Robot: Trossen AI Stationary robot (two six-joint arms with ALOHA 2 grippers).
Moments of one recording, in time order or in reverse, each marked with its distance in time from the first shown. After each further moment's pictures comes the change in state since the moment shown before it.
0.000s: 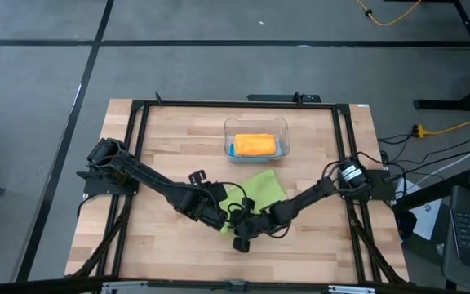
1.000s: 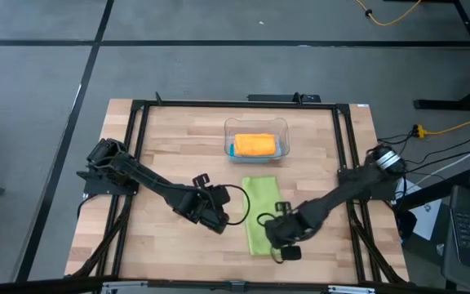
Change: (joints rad) left arm -0.014 0.000 0.000 0.110 0.003 0.004; right arm 0.154 -0.343 -0.030 -0.761 -0.291 -0.047
